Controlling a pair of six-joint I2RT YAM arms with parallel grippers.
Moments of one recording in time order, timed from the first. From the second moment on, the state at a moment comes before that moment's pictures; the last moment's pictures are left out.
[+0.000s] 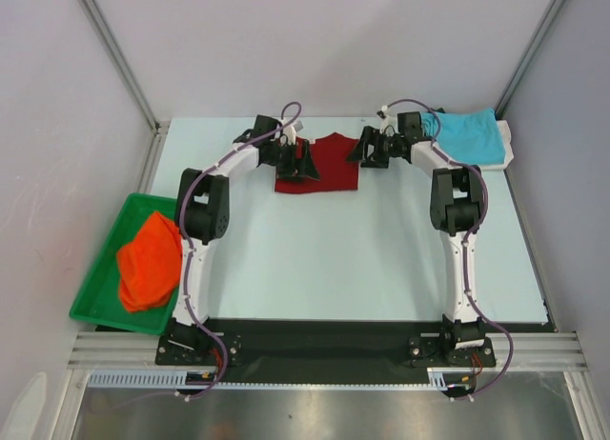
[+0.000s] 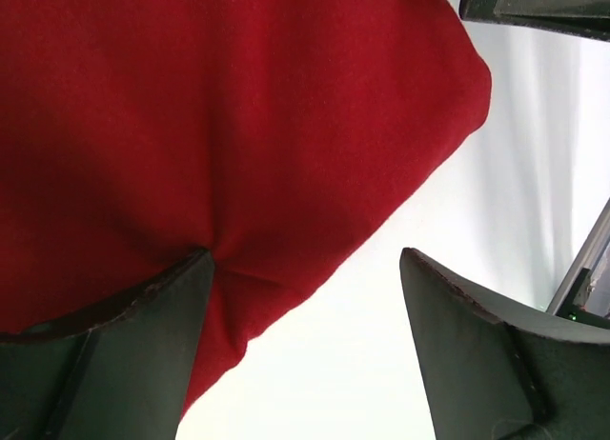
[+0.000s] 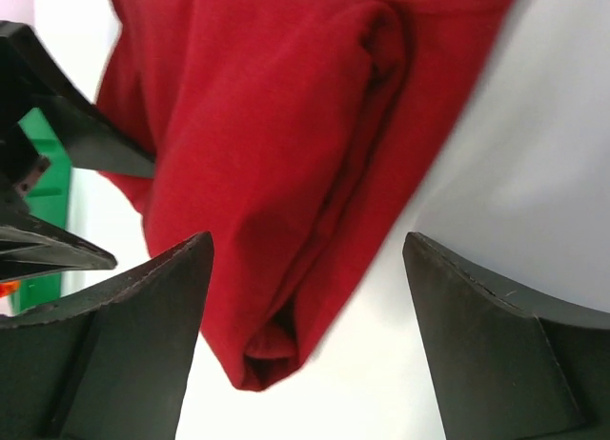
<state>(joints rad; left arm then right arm) -0.29 2.38 1.92 -0.47 0.69 -0.23 0.13 2.47 1.97 -0.28 -0.76 0.29</state>
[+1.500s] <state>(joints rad) -0.32 2.33 2.07 -0.54 0.41 -0.10 0.22 2.41 1.98 -0.46 -0.56 -0.07</state>
